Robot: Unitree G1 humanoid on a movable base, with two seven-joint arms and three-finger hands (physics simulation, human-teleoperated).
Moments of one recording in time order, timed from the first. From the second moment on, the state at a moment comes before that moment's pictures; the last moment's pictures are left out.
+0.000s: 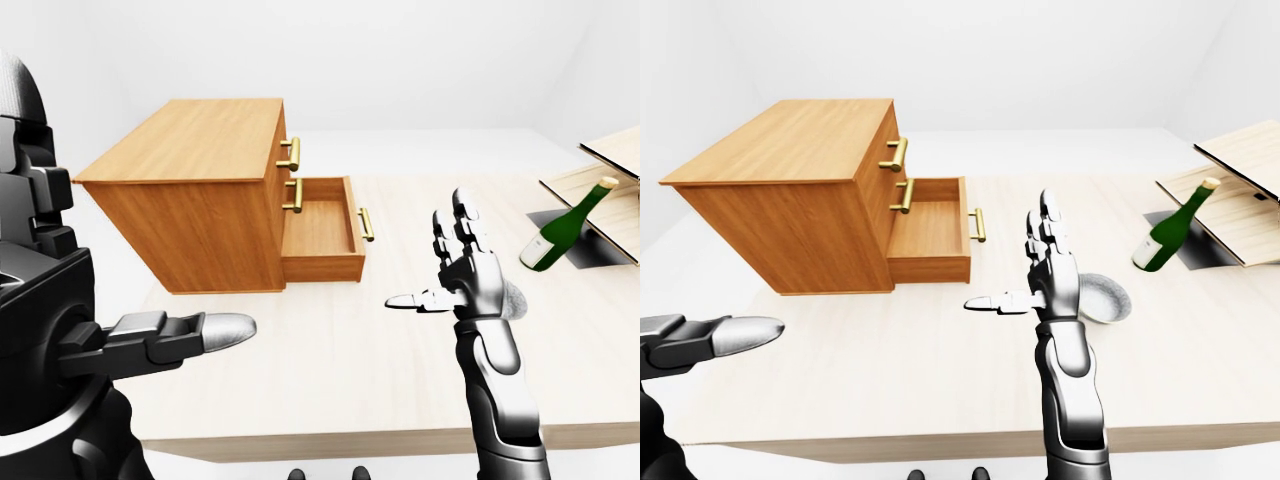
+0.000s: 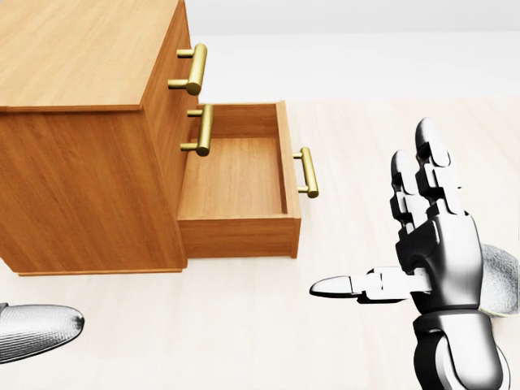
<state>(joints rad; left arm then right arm) -0.10 0.14 0.29 -1.05 -0.01 0.09 -0.11 -0.04 -0.04 -0.09 -0.38 0.14 0.09 0.06</state>
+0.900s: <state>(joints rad) -0.09 0.30 0.33 -1.05 -0.26 0.09 0.08 -0.07 -0.04 -0.09 -0.38 0.14 0.09 0.04</state>
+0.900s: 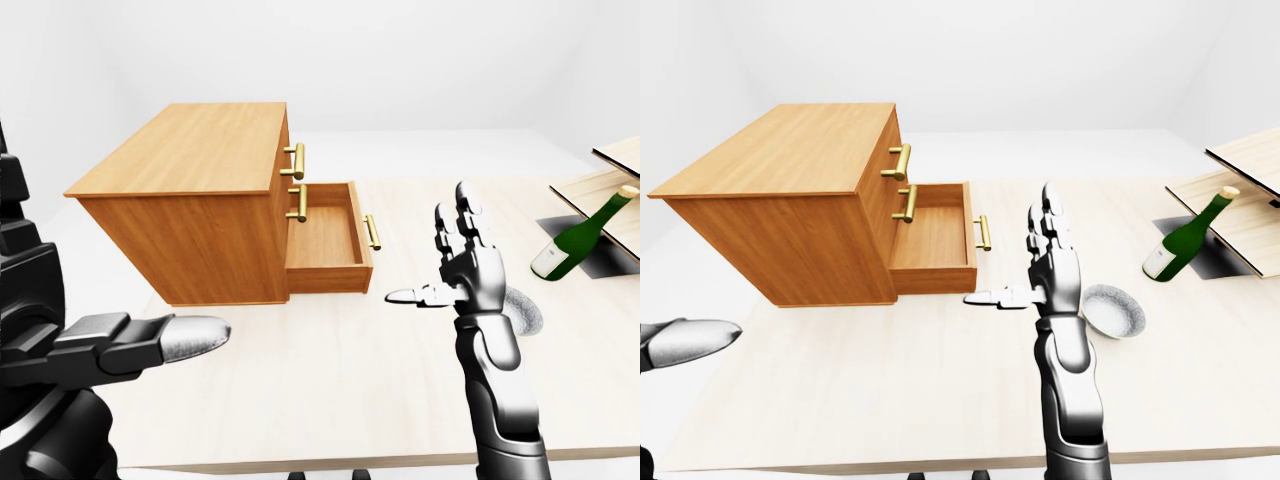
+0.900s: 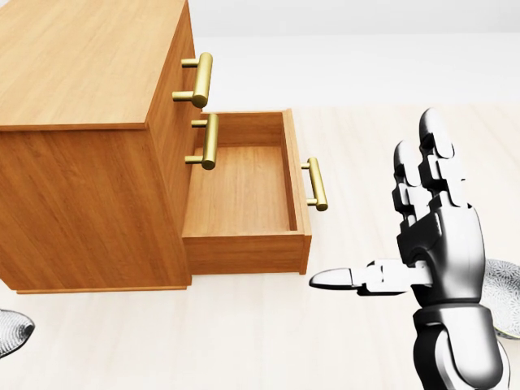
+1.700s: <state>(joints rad) -0.04 0.51 0.37 -1.05 -0.55 0.09 0.32 -0.26 -0.12 -0.15 -0.25 0.06 0.09 0.00</state>
